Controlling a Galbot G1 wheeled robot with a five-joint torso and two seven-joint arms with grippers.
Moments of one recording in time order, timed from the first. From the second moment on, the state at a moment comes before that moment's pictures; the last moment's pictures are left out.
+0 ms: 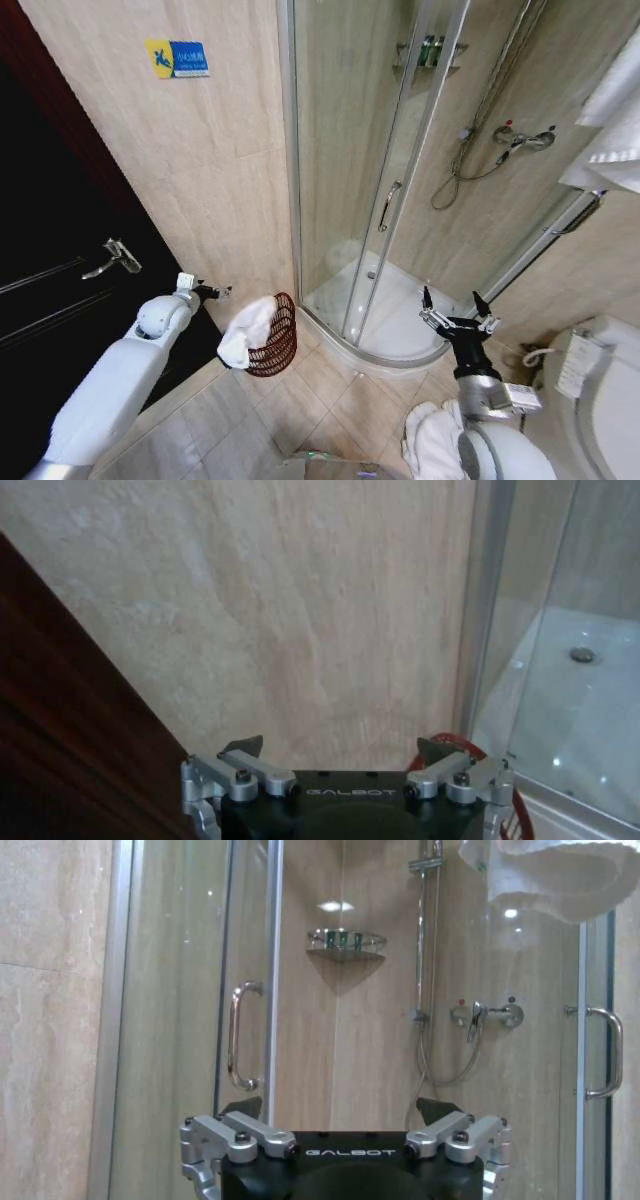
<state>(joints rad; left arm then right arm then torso) 1.03 -0.87 -0.49 -1.74 -0.53 0.72 -0.07 -1.71 1.54 0.67 2.41 0.07 -0.02 0.03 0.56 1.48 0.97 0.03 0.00</state>
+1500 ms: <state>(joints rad) 1.65 -1.29 -0.82 -2.24 -0.47 -0.04 -0.06 -1.80 1.61 0.68 2.50 0.05 -0.06 0.00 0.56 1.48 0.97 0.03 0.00</state>
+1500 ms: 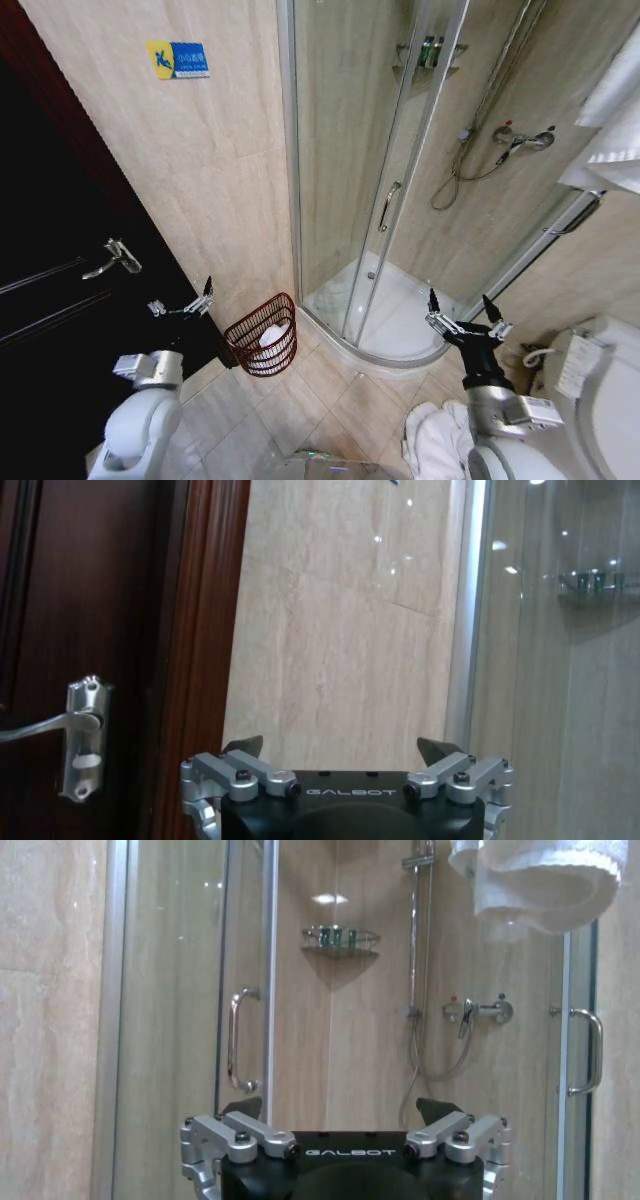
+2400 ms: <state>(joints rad) 1.62 -1.30 -0.80 -2.25 -0.42 -0.02 -0.05 -1.83 1.61 0.68 2.50 0.02 -0.06 0.00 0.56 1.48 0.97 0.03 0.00</state>
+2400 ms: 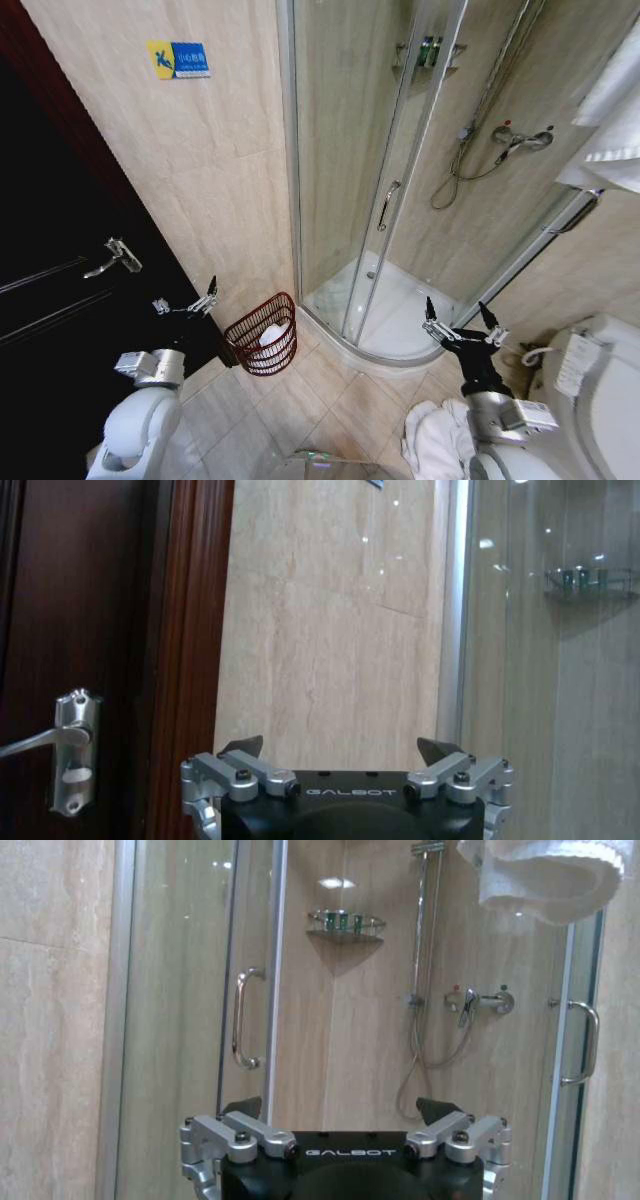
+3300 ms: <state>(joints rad) 1.61 -1.24 -0.78 -2.21 -0.41 -0.02 -0.04 -1.85 1.57 0.74 2.50 0.12 -0.04 0.01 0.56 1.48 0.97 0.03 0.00</state>
